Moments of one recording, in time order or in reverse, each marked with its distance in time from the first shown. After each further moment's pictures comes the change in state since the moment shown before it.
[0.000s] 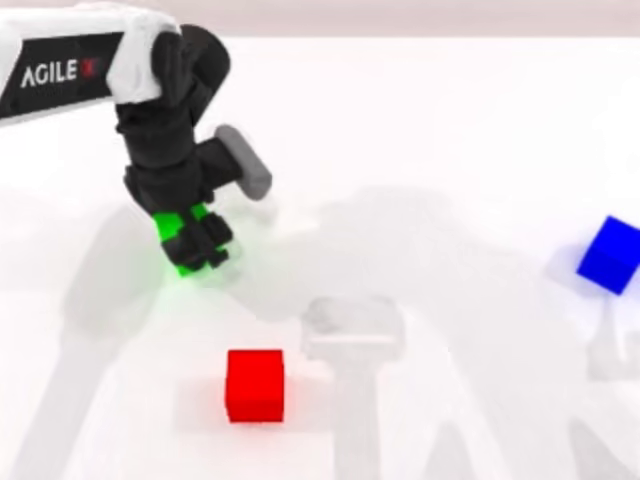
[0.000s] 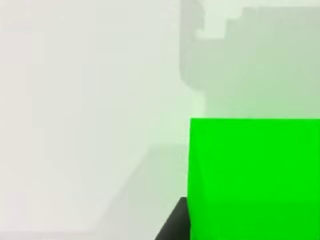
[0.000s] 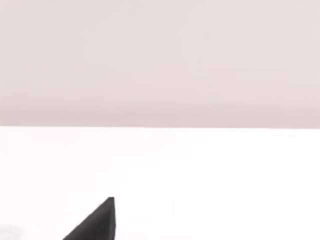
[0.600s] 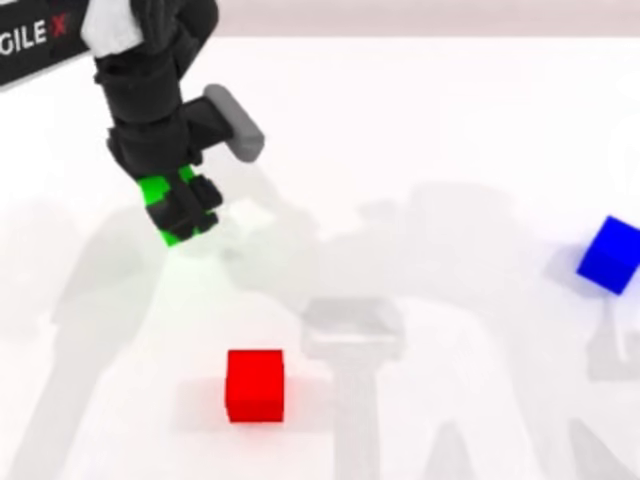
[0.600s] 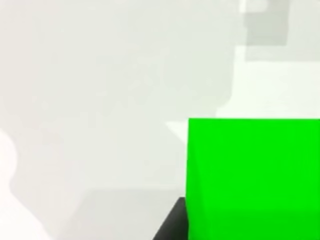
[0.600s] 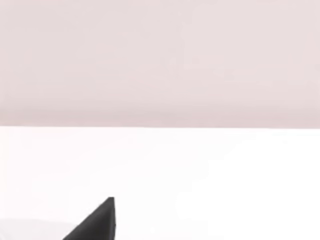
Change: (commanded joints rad) left arm 0.002 -0.055 0.107 -0.163 -0.001 0.002; right arm 0.000 0.000 0.000 0.000 0.000 0.000
